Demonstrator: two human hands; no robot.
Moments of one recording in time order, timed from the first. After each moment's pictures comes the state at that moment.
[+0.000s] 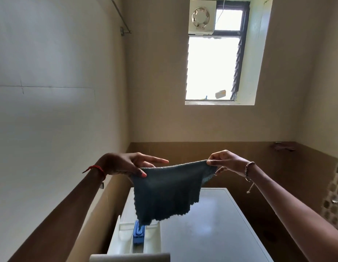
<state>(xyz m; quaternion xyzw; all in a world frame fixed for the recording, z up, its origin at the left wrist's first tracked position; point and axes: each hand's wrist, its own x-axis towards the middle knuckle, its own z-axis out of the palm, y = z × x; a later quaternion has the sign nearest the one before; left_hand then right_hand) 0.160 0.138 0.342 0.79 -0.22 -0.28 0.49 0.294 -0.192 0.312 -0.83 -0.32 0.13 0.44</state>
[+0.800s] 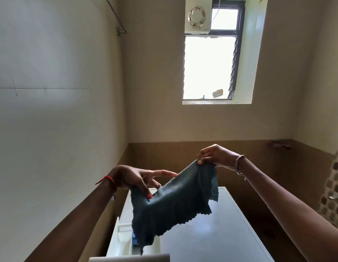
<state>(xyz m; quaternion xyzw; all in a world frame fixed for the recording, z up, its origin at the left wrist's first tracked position) 0.171 0.108 0.309 0.77 -0.22 -0.38 0.46 0.280 -0.169 0.330 -0.81 -0.33 0.15 0.45</state>
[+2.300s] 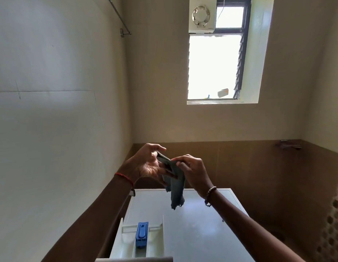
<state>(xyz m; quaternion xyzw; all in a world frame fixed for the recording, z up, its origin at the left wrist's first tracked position) 0.185 0.073 0.341 0.62 0.09 -0.17 0.76 0.219 -0.087 0.285 -0.73 -0.34 -0.13 0.58</state>
